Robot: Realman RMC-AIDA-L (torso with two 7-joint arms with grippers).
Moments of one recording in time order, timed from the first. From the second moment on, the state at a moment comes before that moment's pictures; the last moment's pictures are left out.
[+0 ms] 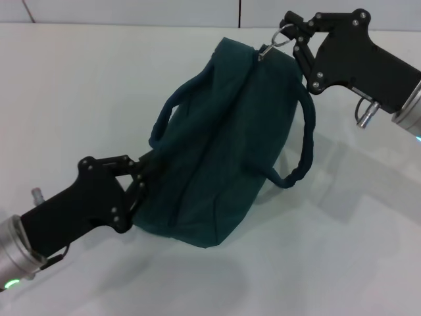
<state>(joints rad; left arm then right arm) -0.27 -2.03 1.16 0.14 1.12 1.75 -0.59 0.53 2.03 -1.69 -0.52 -0.50 -1.26 0.25</state>
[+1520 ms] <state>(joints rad) -0.35 -2.02 1.15 0.57 1.19 1.62 -1.28 0.53 2.03 -1.77 -0.52 -0.50 -1.31 0.18</state>
